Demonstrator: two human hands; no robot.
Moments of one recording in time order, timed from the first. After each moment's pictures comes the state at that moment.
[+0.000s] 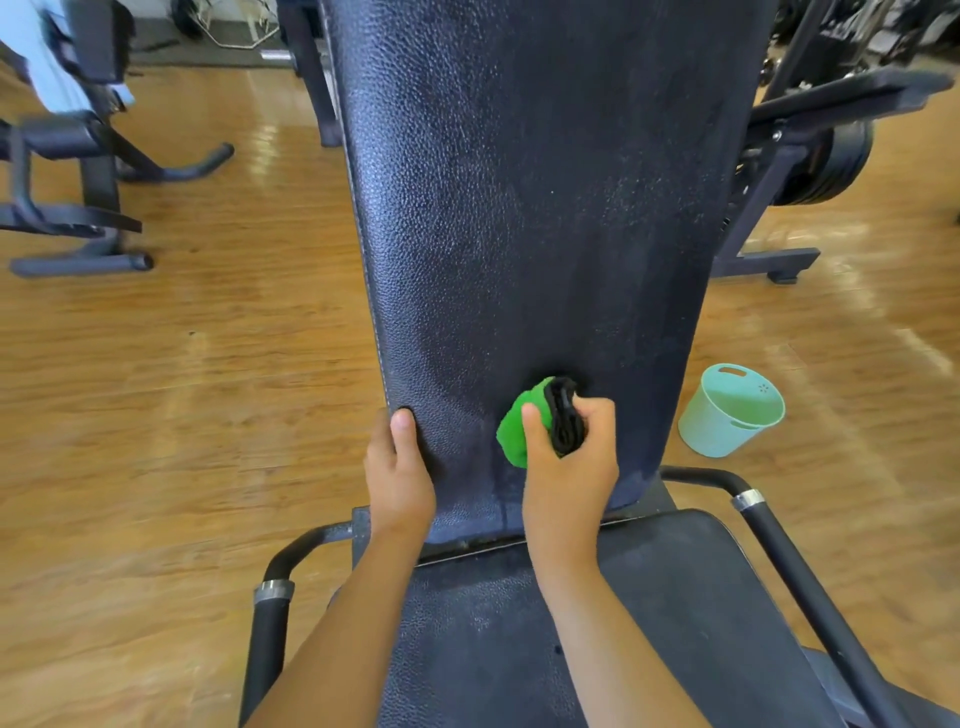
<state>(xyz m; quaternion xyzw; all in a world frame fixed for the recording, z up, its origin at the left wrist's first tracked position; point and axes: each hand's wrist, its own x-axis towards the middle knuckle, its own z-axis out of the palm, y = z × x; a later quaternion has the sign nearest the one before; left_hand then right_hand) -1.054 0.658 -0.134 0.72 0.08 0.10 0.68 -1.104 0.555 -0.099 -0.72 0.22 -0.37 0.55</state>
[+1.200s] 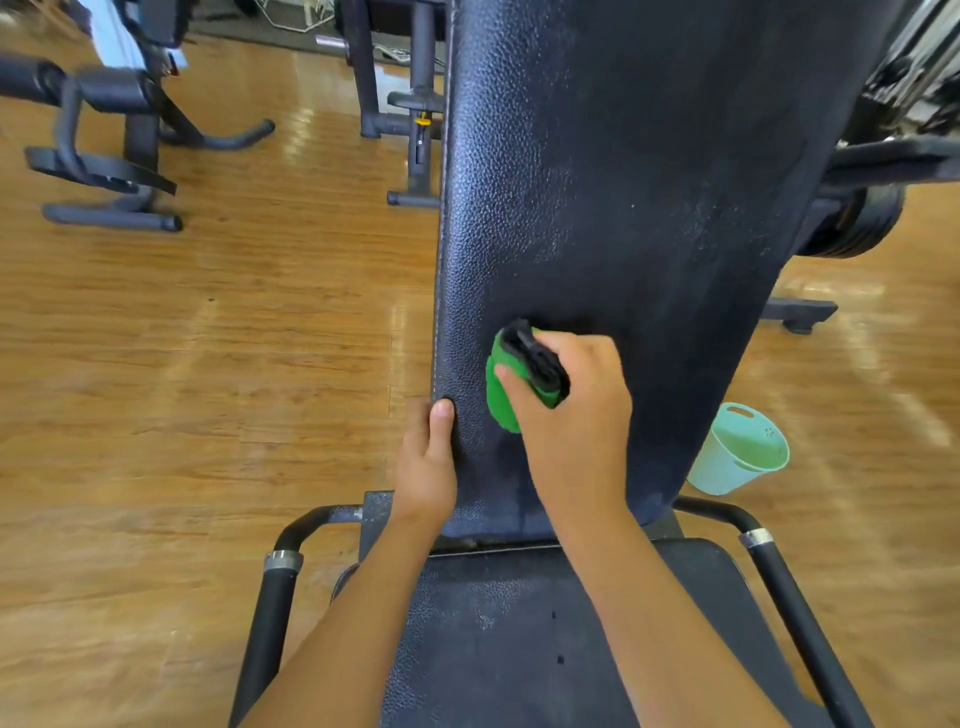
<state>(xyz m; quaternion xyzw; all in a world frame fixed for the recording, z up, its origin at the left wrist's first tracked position) -1.056 0.668 -0.134 0.70 0.04 0.00 0.72 -1.088 0.572 -0.039 -0.85 0.04 -0.34 0.40</state>
